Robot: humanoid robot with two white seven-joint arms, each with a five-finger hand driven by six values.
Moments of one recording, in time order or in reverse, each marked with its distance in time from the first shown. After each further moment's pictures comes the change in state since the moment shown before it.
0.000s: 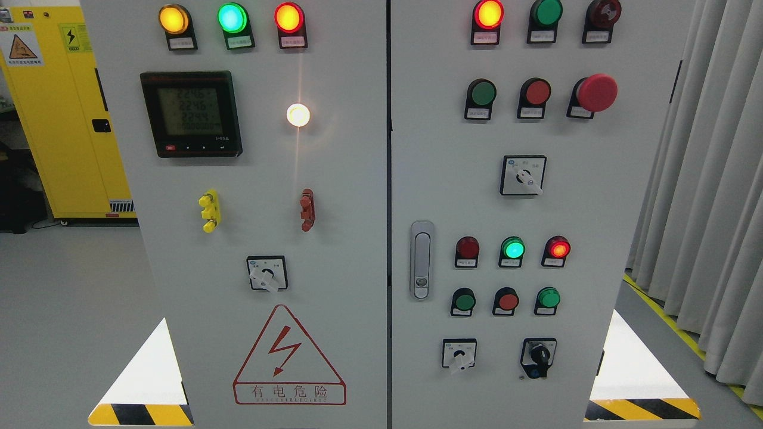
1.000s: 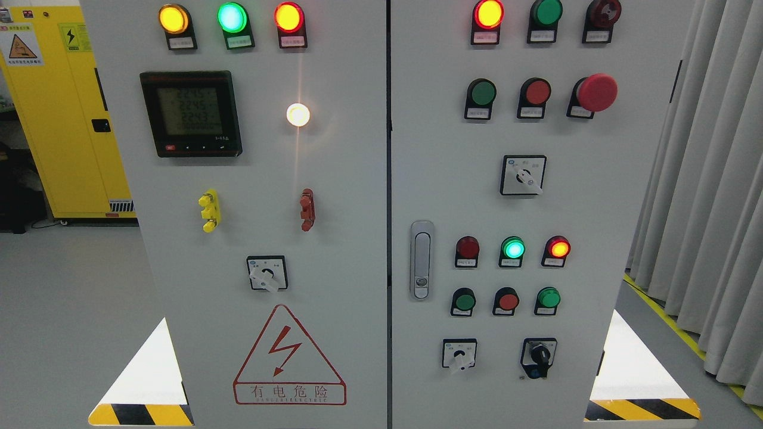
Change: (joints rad) left arm 0.000 -0.011 0.001 0.000 0.001 -0.001 0.000; right arm 0.102 -0.007 0.028 -0.303 0.000 -0.126 -0.017
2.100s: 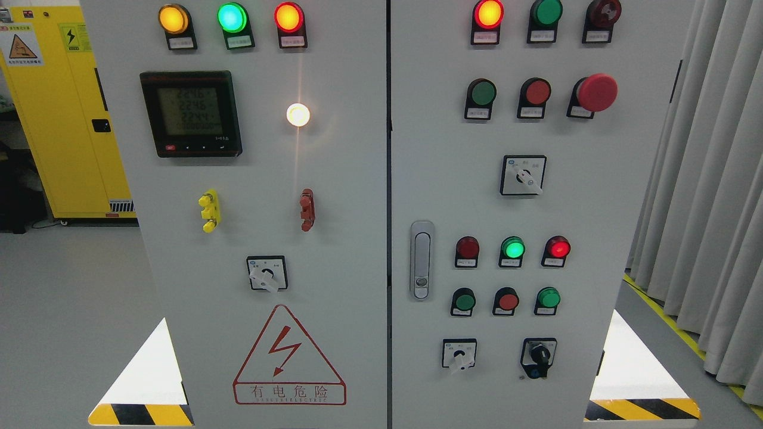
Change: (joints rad) left arm 0.000 -0.114 0.000 0.000 0.000 0.001 0.003; right arm 0.164 -0.026 0.040 -0.941 0.399 -0.412 -0.041
